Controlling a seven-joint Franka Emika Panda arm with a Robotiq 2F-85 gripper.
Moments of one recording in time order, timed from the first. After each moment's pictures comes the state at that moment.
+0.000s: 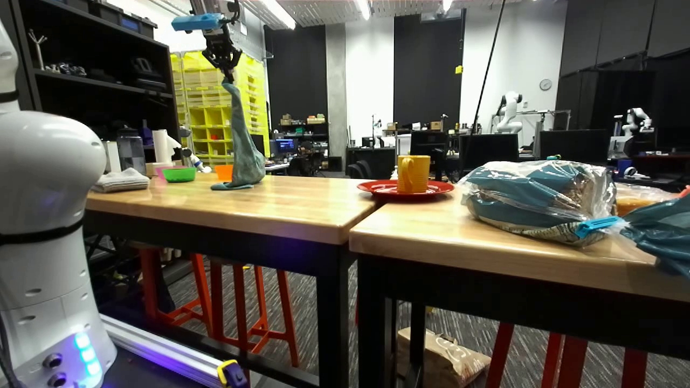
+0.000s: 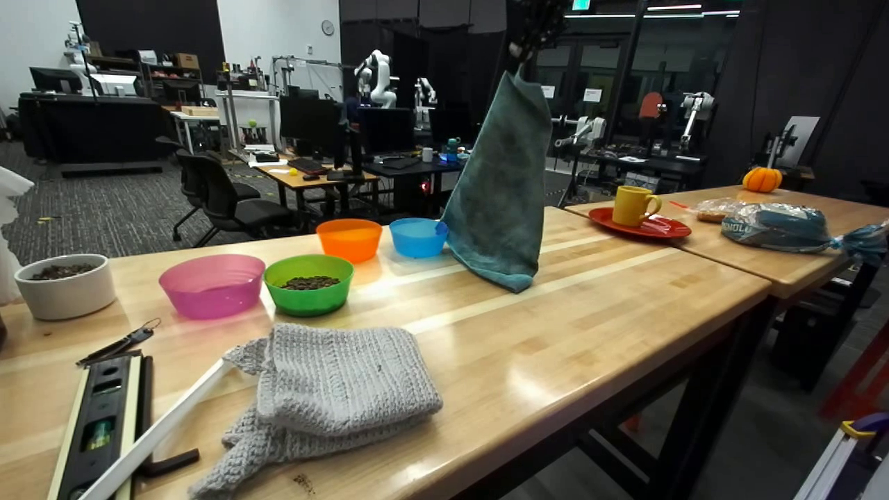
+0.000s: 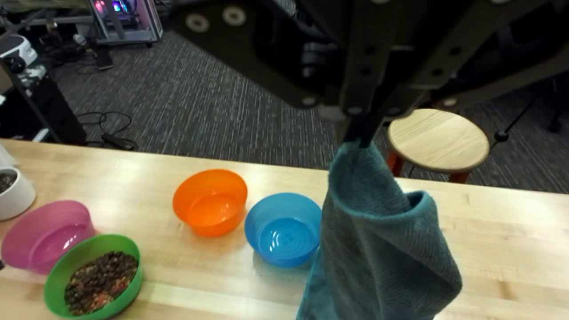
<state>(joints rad) 0.12 -0.25 0.08 -1.76 0.04 1.98 0.07</state>
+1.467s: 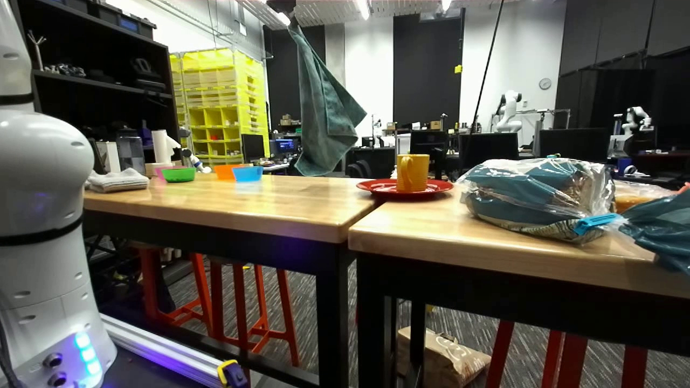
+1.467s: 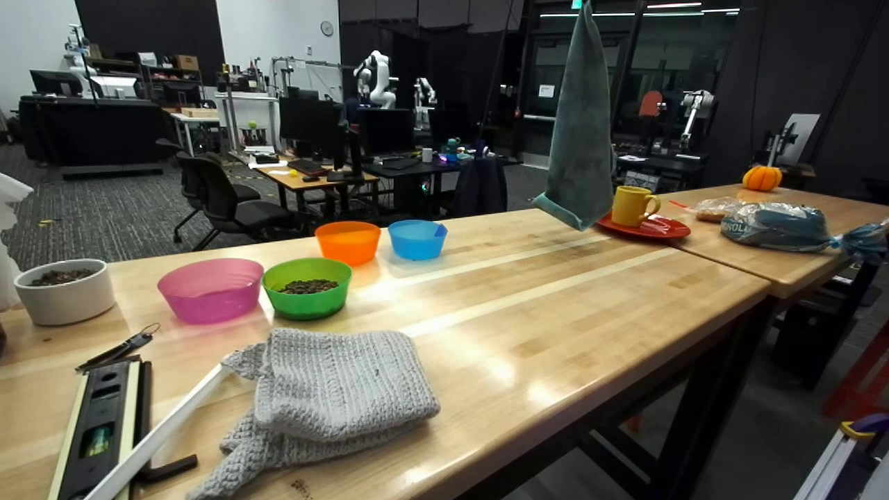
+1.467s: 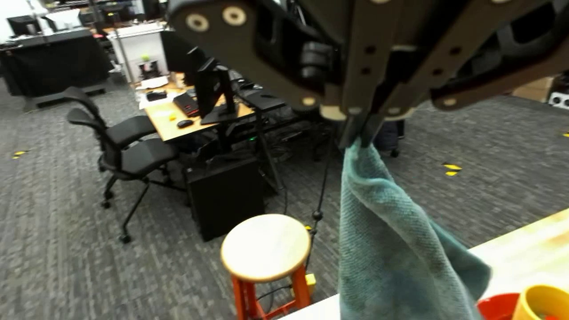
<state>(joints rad) -0.06 -0.15 -0.01 -1.42 -0.17 1.96 0.39</state>
